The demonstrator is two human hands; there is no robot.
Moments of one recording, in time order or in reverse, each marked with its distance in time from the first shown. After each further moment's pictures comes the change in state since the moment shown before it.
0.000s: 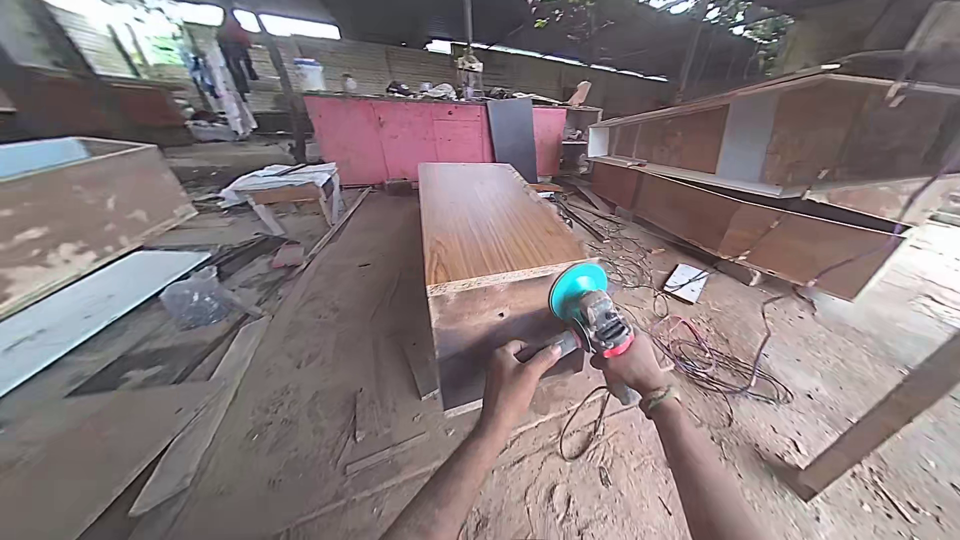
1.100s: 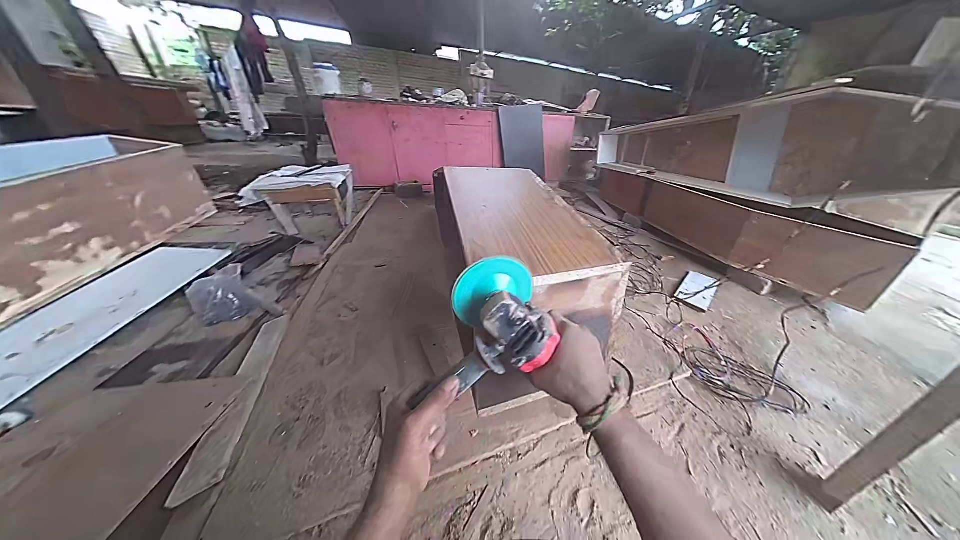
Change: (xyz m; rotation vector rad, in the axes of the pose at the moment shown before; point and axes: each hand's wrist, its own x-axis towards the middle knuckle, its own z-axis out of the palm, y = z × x) left_hand -0.052 -0.050 -0.153 -0.634 0.154 -0.018; right_hand -0.060 -0.182 0.052 -0.290 -0.142 -0.184
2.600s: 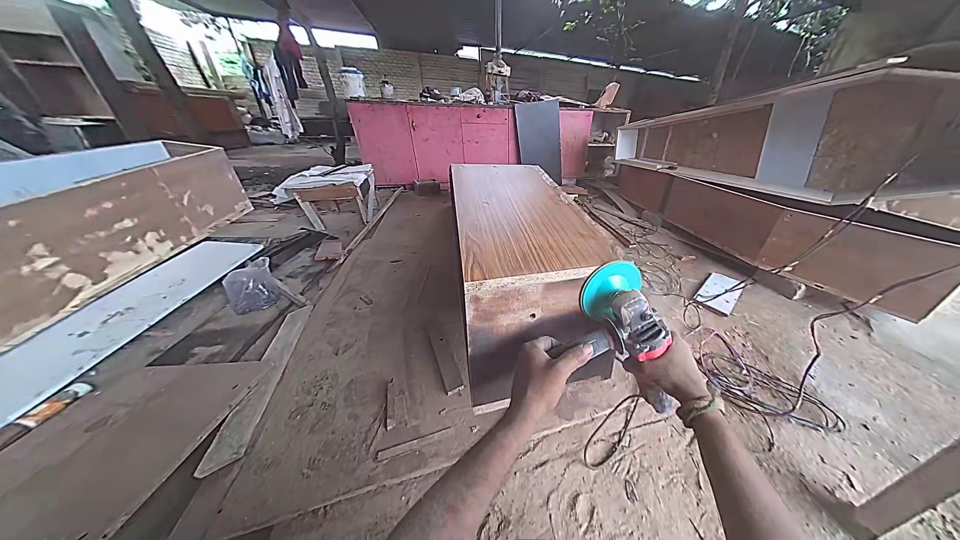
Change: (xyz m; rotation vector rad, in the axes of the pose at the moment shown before) left_hand 0.037 -0.046 0.158 0.593 -0.216 0.031; right_hand 0.023 0.189 -0.017 0.273 0.150 0.203
